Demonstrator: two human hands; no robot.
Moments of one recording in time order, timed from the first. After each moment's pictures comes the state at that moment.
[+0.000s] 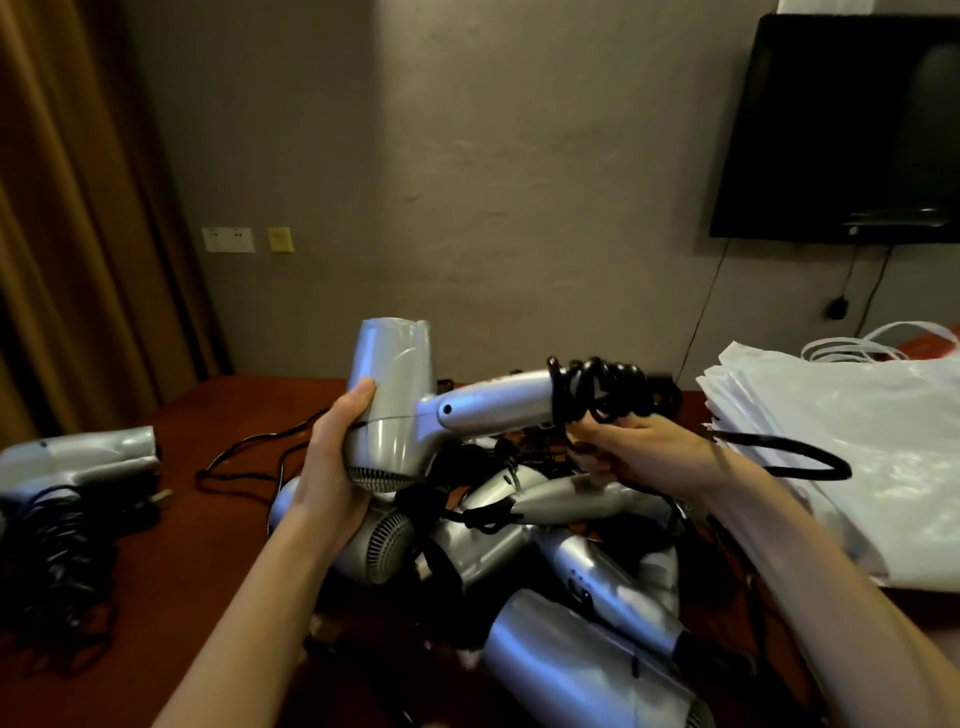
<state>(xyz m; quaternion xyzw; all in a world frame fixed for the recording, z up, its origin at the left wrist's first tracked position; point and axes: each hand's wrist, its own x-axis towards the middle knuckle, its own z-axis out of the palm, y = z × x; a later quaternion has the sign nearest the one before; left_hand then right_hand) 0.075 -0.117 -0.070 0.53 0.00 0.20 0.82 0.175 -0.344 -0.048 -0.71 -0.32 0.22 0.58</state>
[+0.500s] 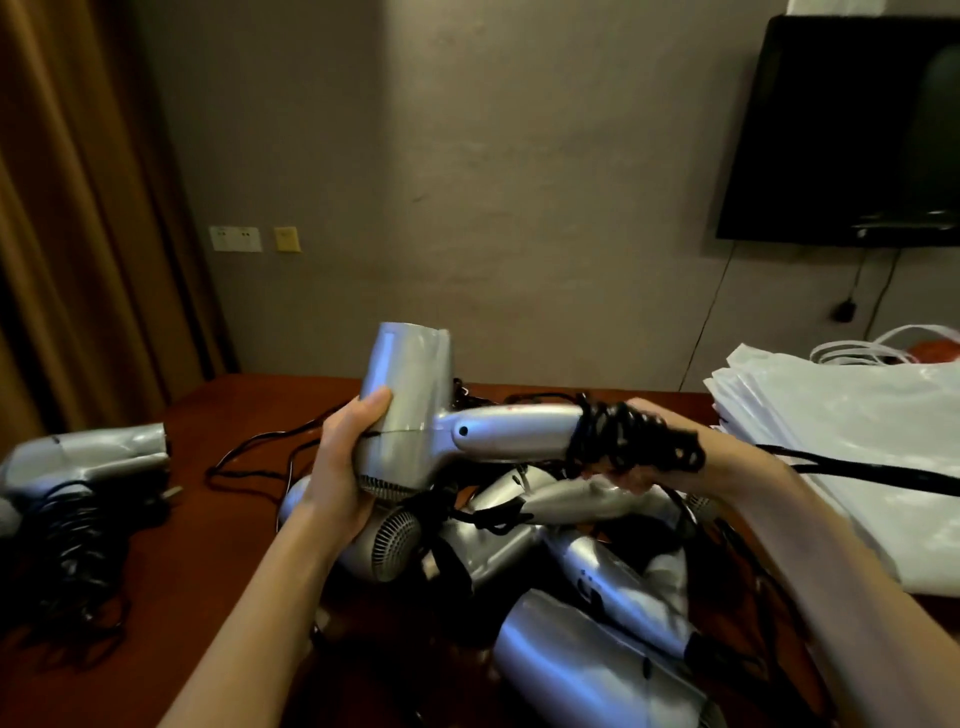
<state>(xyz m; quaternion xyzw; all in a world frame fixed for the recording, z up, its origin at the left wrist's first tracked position) 0.076 -0.107 -0.076 0.55 -0.02 0.20 0.81 0.169 -0.356 -0.031 -0.75 -0.42 0.21 0.47</state>
